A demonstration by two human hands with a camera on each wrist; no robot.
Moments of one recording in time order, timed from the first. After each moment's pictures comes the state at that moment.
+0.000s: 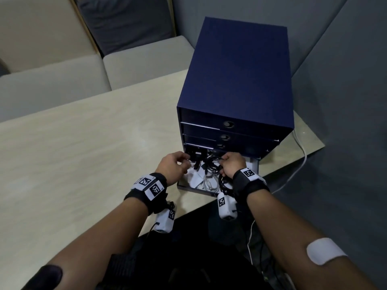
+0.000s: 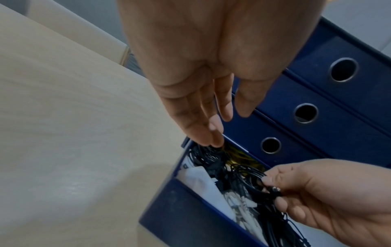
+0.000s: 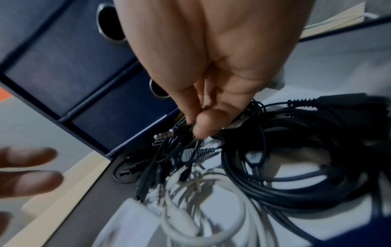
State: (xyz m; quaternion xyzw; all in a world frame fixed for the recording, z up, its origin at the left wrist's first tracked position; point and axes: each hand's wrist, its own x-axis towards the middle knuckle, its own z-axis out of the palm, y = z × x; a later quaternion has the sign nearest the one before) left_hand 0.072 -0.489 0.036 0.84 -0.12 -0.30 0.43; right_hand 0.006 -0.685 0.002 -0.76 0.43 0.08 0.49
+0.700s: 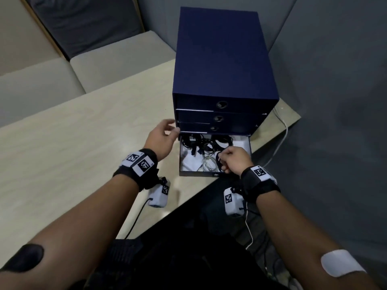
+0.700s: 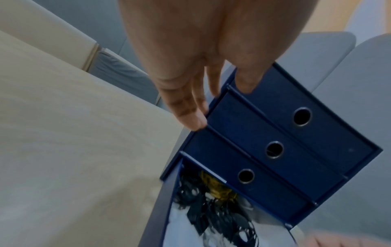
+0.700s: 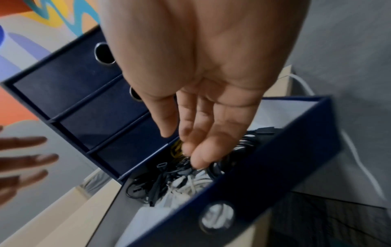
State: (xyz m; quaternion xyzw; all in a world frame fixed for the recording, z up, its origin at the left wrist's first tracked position) left_hand 0.102 -0.470 0.076 0.82 -0.18 -0.24 0.49; right_hand -0.055 -0.647 0.035 -0.72 0.45 0.03 0.53
